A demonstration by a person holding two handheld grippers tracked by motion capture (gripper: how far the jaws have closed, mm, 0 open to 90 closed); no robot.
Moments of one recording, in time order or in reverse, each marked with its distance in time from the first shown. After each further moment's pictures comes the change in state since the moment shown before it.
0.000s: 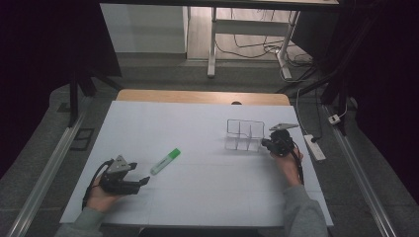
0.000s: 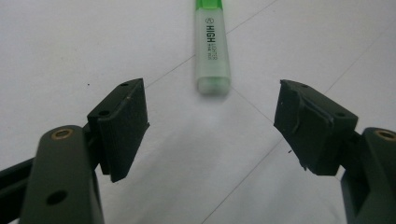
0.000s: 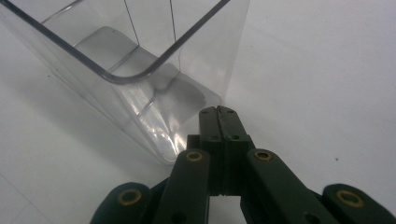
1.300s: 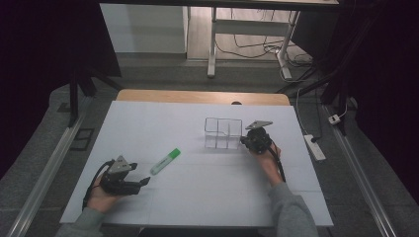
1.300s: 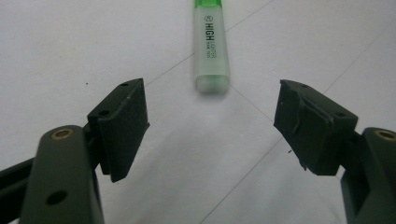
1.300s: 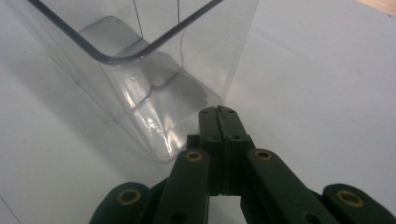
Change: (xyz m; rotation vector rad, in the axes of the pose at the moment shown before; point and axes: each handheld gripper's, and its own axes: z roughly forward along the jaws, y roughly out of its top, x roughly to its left) left arm -0.001 0.000 0.001 0.008 0.006 0.004; right arm 0.052 0.030 0.040 -0.017 0.057 -0.110
